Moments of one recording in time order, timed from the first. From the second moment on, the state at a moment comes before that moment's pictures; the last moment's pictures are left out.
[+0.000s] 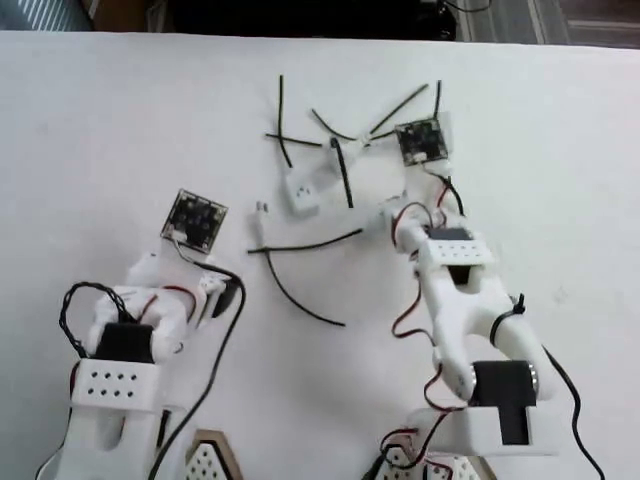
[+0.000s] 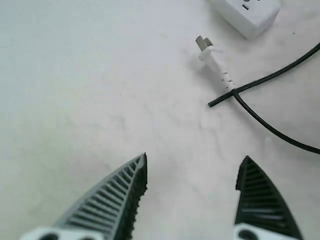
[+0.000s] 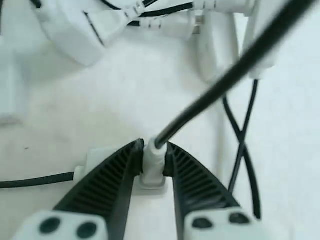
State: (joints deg) left arm -2.0 -62.5 73.7 49.3 -18.7; right arm -2.6 -3.7 44.1 14.5 13.7
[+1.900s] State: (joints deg) left arm -11.6 -62.5 74.7 45.6 -11.6; right arm -33.8 17.1 12.1 39.7 -7.1
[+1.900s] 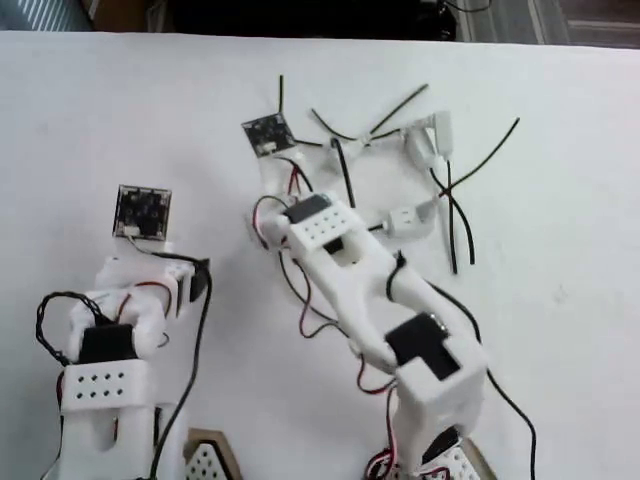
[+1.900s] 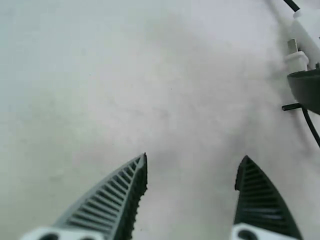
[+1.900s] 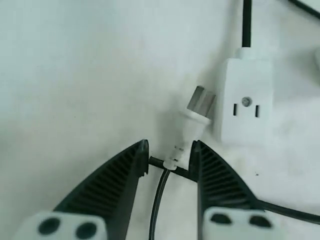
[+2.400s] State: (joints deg) left arm -11.6 -62.5 74.7 45.6 -11.6; right arm -31.5 28.4 3.5 39.7 -7.2
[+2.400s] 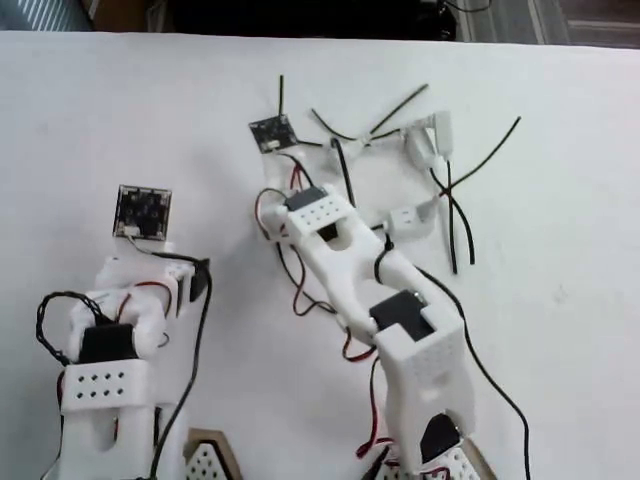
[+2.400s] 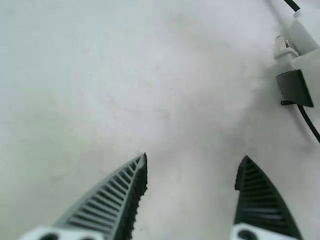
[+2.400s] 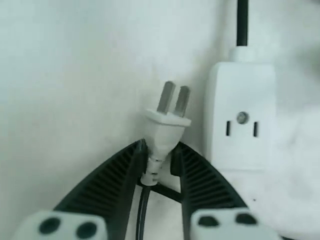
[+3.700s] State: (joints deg) left arm -11.6 -62.5 74.7 44.5 -11.6; right arm -30.9 -10.3 15.6 74.5 75.9
